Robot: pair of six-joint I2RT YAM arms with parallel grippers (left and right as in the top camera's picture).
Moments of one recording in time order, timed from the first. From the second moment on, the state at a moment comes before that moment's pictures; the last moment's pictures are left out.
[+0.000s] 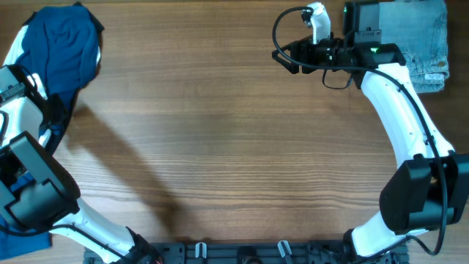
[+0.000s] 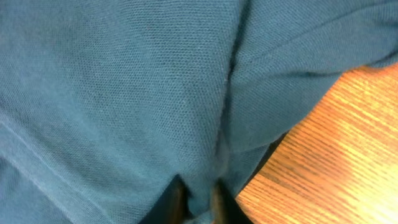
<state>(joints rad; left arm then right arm) 0.58 1.96 1.33 -0.50 -0.10 0.11 0.11 1.78 1.49 -0.55 -0.68 -0.11</state>
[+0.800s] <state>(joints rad) 0.08 1.59 1.39 -0.65 -0.07 -0.20 0.07 1.78 1.49 -0.45 -0.65 -0.01</state>
